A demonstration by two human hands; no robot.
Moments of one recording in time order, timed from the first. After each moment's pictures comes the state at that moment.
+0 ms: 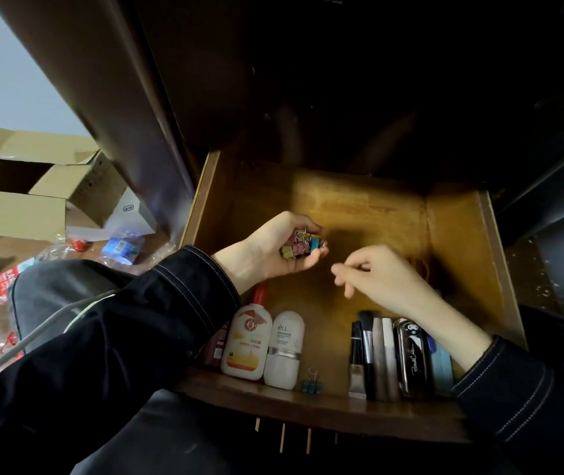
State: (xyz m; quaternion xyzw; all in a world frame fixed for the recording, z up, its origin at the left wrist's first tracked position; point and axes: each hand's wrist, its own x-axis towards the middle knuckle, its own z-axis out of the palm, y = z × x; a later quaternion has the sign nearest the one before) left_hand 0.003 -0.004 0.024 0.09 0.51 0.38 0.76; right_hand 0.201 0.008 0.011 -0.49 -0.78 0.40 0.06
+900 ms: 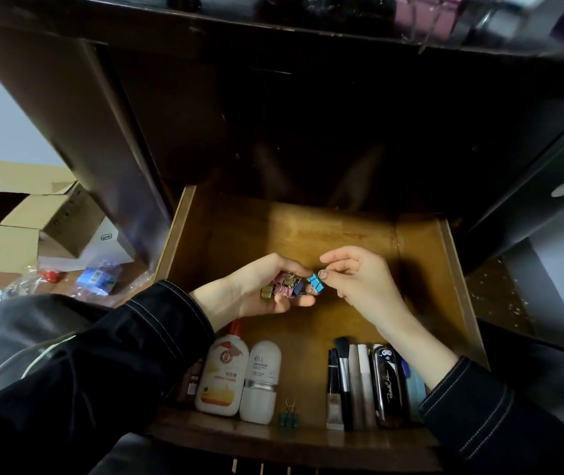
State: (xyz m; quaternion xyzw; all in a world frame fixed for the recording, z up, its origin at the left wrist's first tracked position) left_hand 0.012 -0.008 0.019 0.17 0.50 0.29 0.80; right_hand 0.198 0.017 0.020 -0.53 -0.63 0.49 0.28
